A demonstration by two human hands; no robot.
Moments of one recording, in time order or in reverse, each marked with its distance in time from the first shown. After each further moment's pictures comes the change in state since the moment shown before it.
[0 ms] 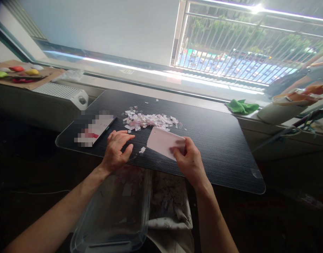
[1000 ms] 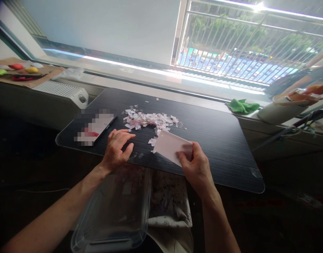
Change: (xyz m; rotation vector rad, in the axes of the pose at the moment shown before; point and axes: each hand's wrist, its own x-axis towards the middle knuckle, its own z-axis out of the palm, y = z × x) left_hand 0.000 0.002 0.000 -0.014 -0.021 -0.022; right_hand -0.020 -0.003 -0.018 -0.225 0.125 0.031
